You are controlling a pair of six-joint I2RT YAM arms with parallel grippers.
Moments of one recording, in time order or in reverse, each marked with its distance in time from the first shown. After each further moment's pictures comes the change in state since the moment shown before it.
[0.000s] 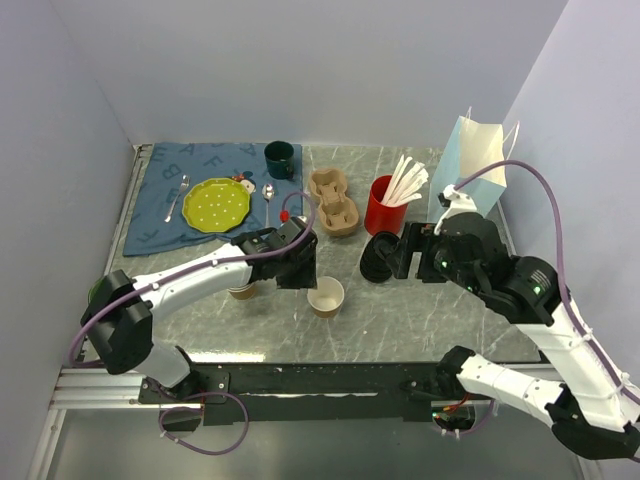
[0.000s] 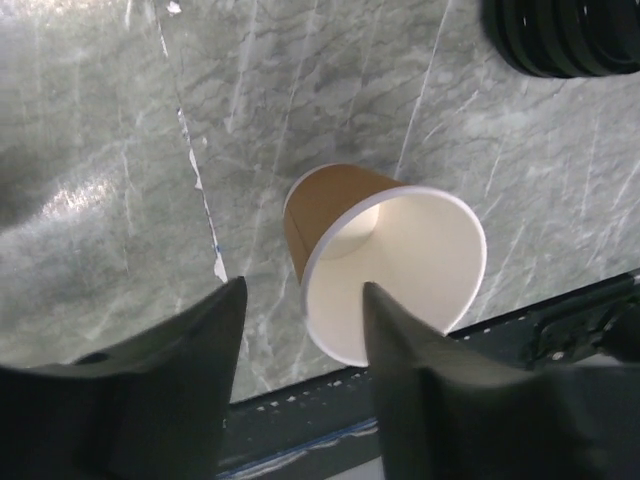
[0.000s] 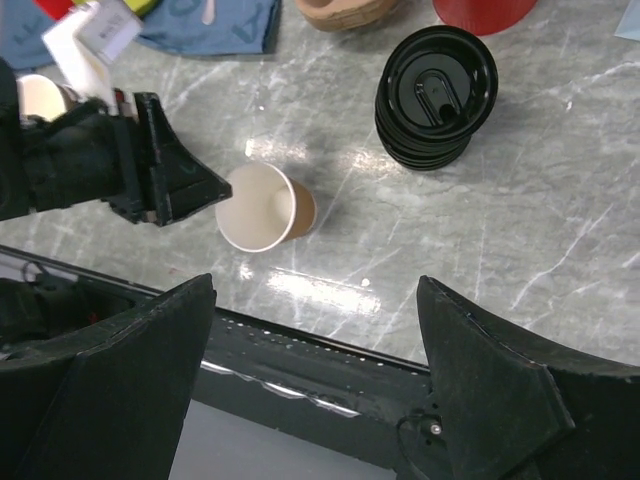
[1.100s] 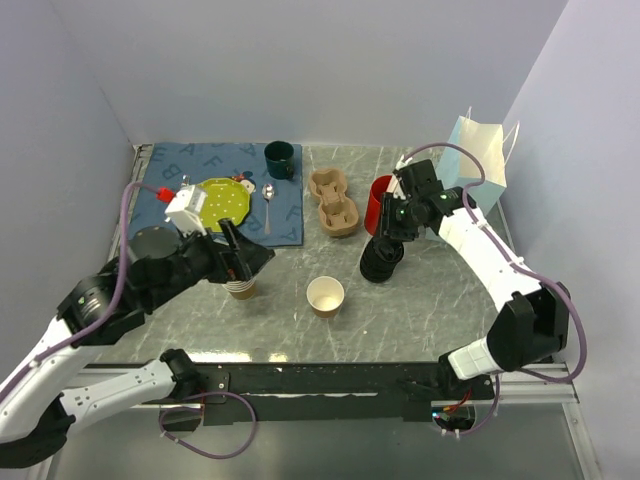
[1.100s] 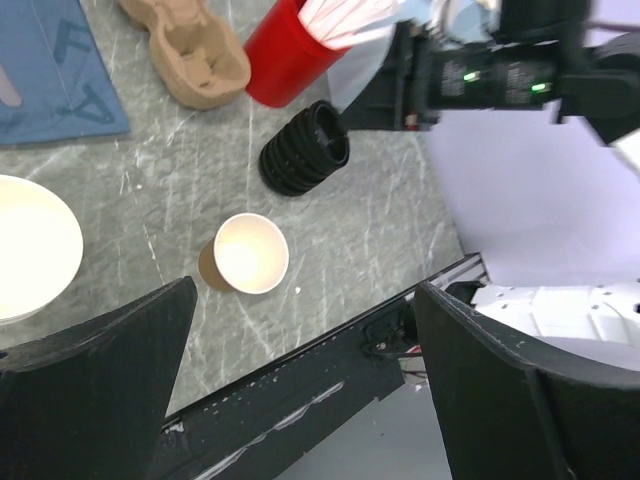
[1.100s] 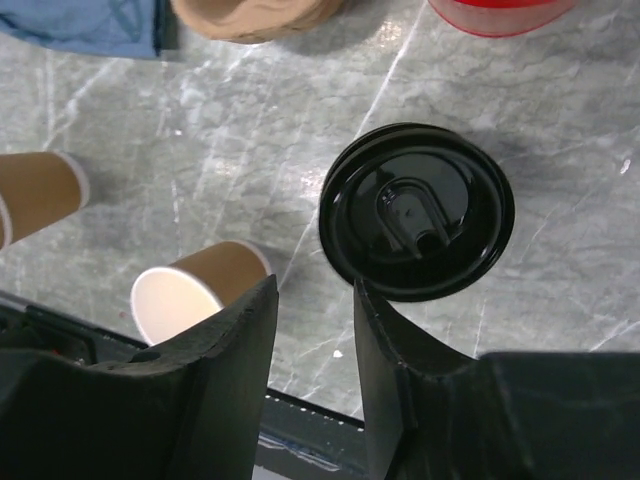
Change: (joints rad) left arm 0.000 -0.705 0.133 -0.155 -0.109 0.046; right arm -0.394 0.544 -0.041 0.278 -0.400 -0.231
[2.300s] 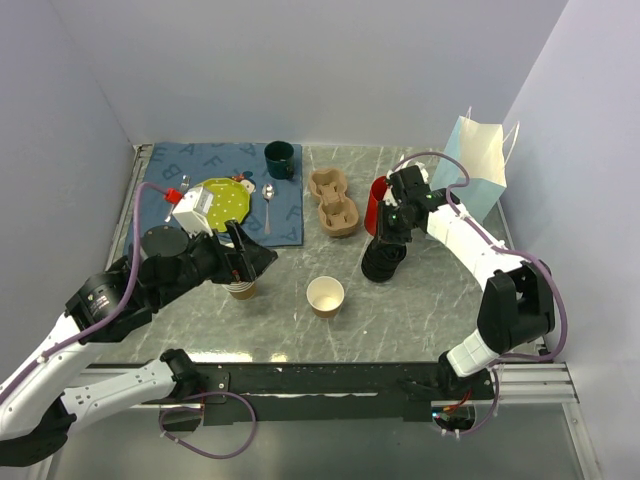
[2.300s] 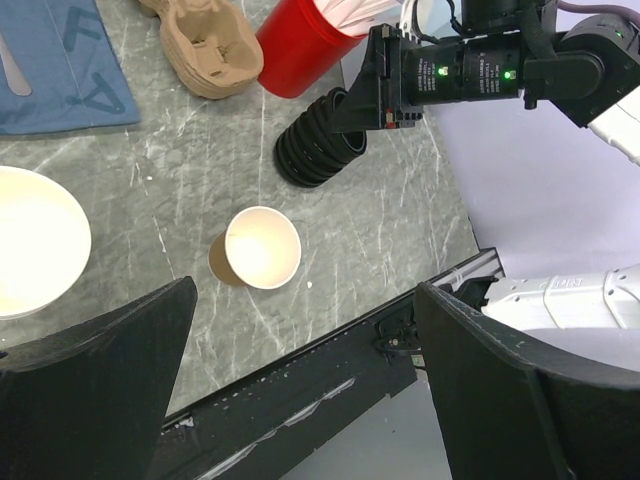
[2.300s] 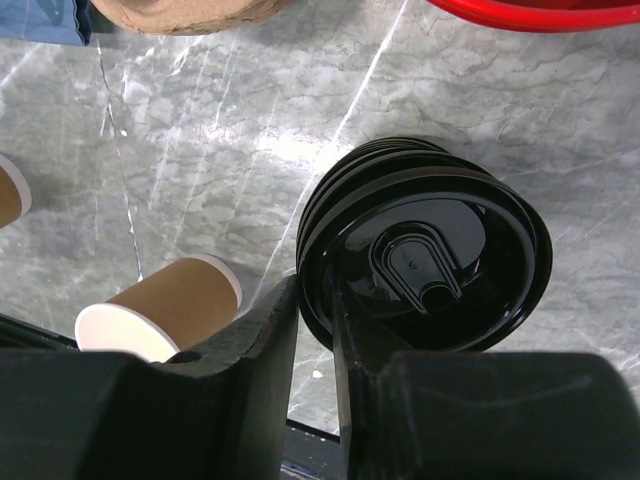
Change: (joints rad) left arm 0.000 -0.002 -0.024 0.002 -0.005 0.008; right arm 0.006 0.119 -0.050 0.074 -0.006 -0.031
